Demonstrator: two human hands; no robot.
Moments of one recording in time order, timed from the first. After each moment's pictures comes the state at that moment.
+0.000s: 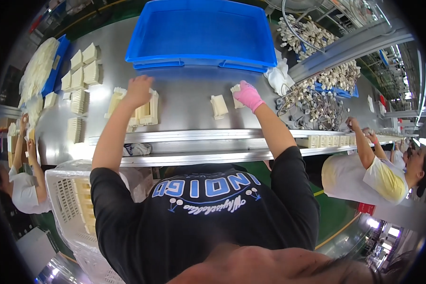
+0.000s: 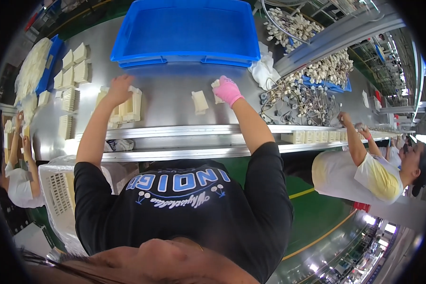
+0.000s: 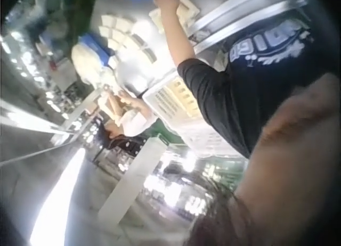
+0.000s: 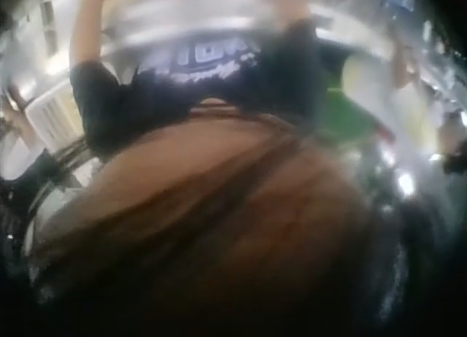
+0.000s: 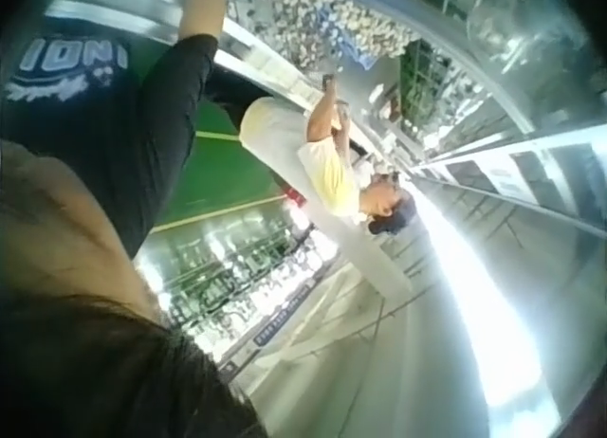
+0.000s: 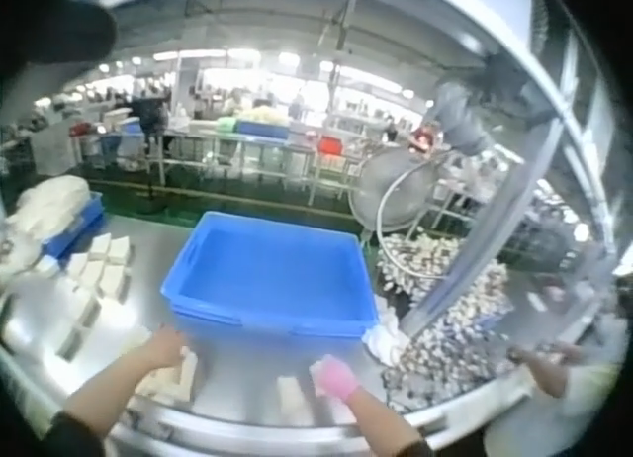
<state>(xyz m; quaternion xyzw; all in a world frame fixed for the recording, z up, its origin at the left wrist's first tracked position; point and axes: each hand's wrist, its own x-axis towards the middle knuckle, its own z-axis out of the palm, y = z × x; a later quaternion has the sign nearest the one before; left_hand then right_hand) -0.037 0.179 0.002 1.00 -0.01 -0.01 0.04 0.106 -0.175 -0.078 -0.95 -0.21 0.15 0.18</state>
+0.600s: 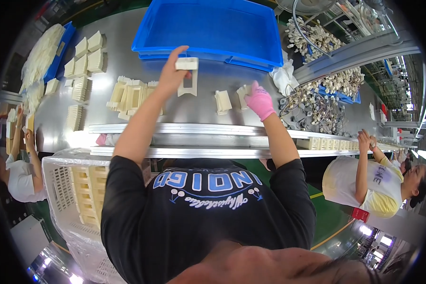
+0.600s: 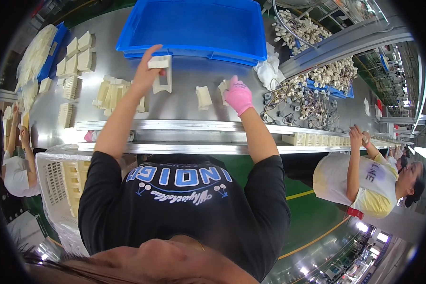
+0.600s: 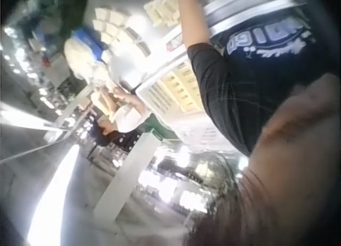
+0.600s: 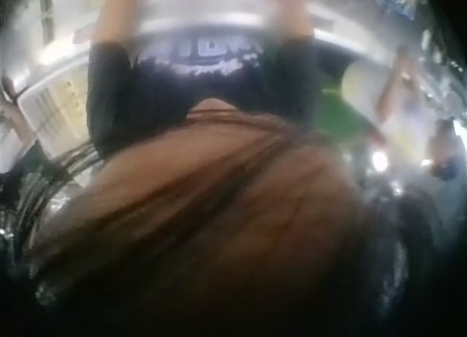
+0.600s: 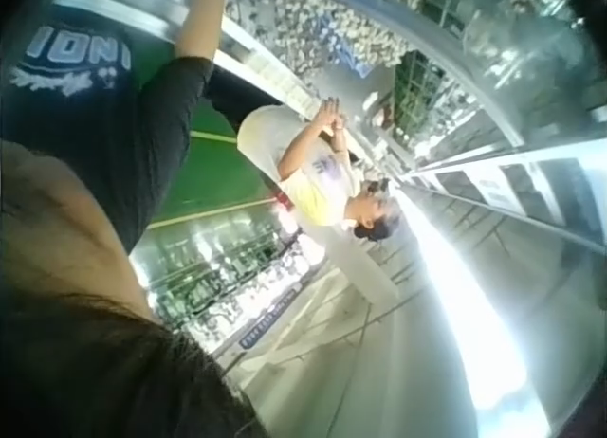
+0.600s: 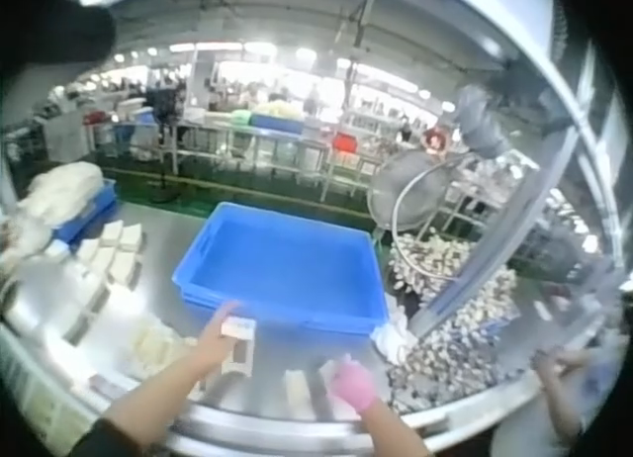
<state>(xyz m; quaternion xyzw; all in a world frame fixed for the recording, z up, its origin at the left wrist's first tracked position) -0.018 0.089 0.027 0.71 0.08 0.15 0.69 0.066 -0.183 -0.028 -0.98 -0.19 0.08 0.07</state>
